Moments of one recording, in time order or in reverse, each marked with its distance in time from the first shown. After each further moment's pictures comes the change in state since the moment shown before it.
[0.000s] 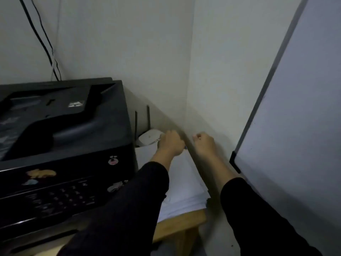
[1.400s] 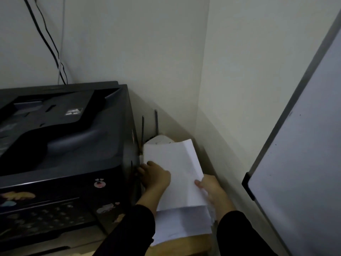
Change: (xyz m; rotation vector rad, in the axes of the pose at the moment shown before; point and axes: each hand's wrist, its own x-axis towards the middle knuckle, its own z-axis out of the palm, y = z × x) left_hand 0.006 -0.052 0.049 -0.094 0.056 -0.631; right_hand 0.018 0.076 0.056 0.277 -0.401 0.462
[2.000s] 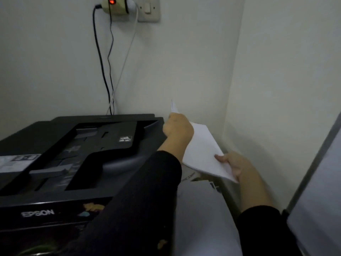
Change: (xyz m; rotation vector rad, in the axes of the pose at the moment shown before) left_hand -0.019 0.067 -0.216 0.142 0.402 0.436; right_hand -0.105 -0.169 -0.024 0.237 -0.154 -0.214
